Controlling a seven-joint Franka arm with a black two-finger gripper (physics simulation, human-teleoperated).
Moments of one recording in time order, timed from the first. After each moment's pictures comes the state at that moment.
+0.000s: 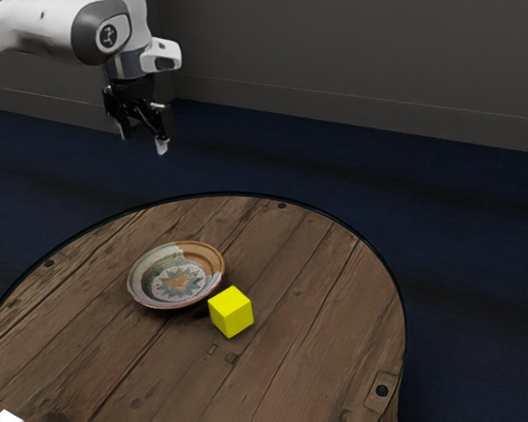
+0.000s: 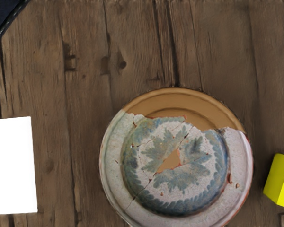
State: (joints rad) arm -0.06 0.16 0.12 -1.50 0.11 1.71 0.14
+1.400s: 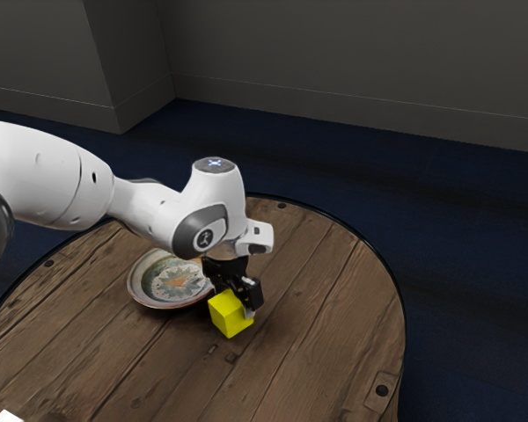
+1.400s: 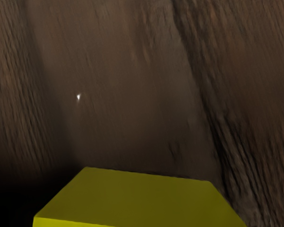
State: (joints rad) arm -0.30 0.35 0.10 -2.04 -0.02 2.36 0.09
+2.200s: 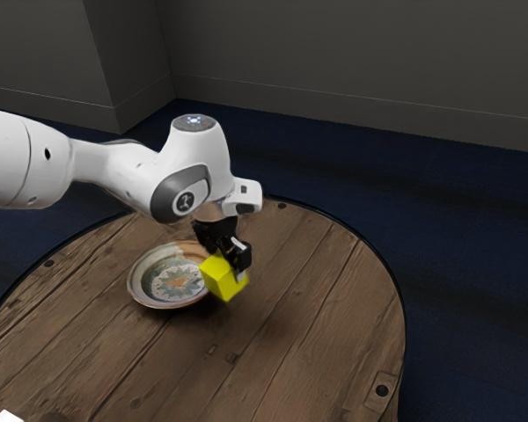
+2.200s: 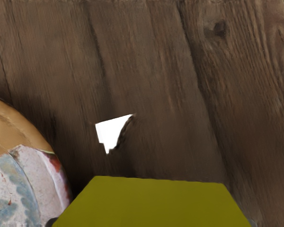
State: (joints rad) arm -0.27 0.20 0.10 -2.04 0.05 2.31 0.05
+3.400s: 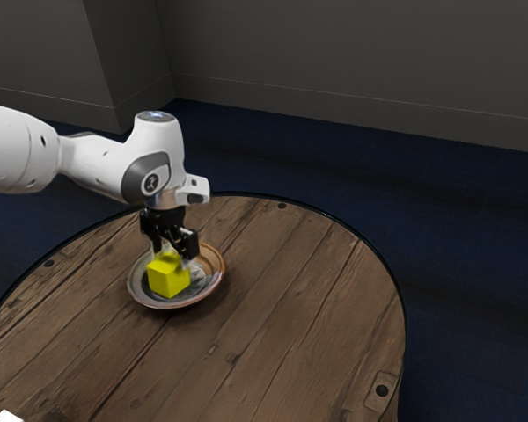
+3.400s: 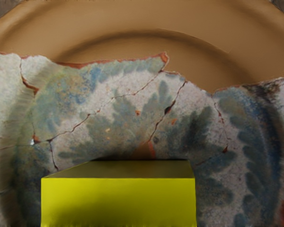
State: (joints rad) arm 0.00 0.33 0.05 -1.92 0.10 2.17 0.13
